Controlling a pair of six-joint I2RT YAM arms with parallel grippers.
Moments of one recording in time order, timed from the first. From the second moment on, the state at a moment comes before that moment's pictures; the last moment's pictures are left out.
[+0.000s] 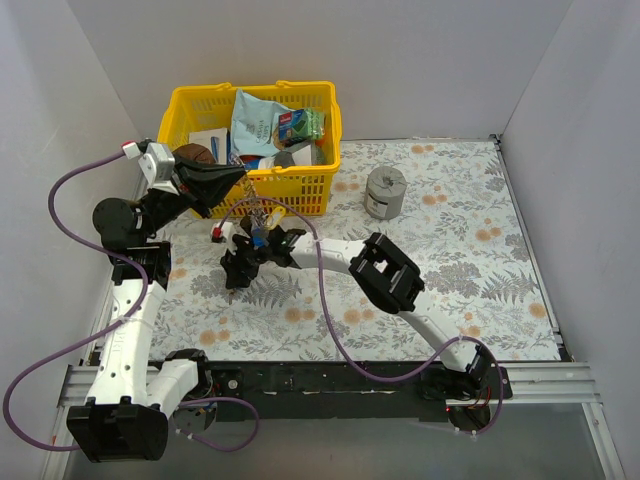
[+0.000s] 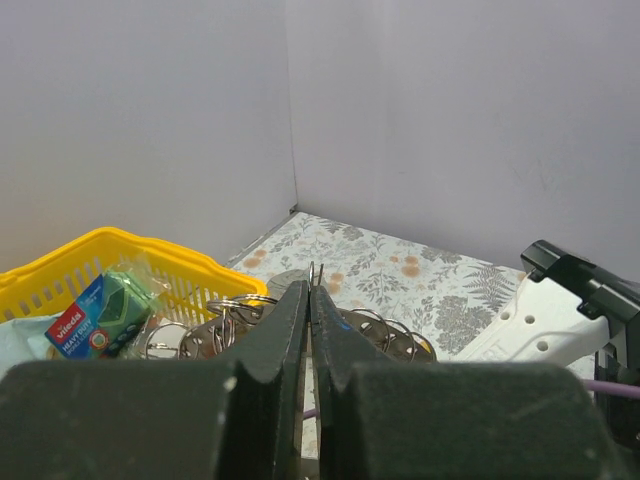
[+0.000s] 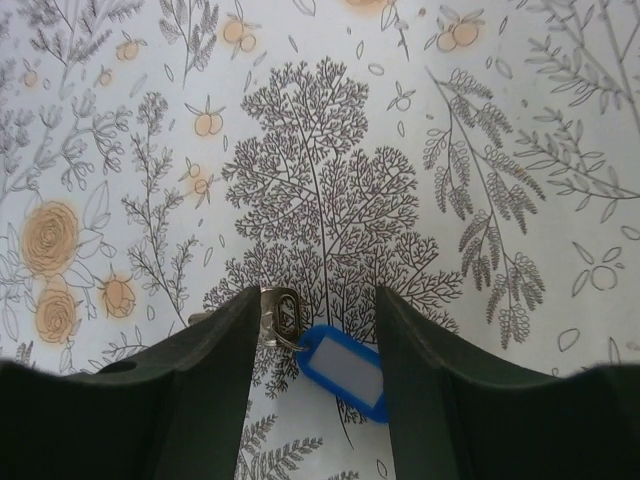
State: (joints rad) left arm 0.02 0.94 0.97 0.56 0.98 -0.44; right arm 1.03 2.43 1.87 -0.06 -0.57 -0.06
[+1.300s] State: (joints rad) left arm 0.00 0.95 0.82 0.63 1.02 -0.50; right arm 0.87 1.91 1.04 0.10 -0.43 0.07
